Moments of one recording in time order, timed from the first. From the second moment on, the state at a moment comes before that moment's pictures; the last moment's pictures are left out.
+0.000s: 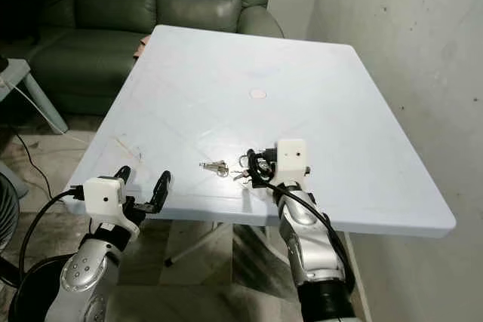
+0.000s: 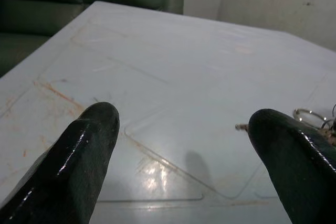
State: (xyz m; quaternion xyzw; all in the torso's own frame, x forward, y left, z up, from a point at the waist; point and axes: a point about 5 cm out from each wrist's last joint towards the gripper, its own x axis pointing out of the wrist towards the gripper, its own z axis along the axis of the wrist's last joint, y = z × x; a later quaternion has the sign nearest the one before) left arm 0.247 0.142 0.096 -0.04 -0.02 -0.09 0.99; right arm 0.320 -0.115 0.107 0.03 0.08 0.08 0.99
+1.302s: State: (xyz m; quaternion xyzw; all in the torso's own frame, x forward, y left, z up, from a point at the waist) left arm 0.239 0.144 0.100 -0.03 0.00 -0.08 1.00; right arm 0.340 -0.113 0.104 0.03 0.08 0.04 1.00
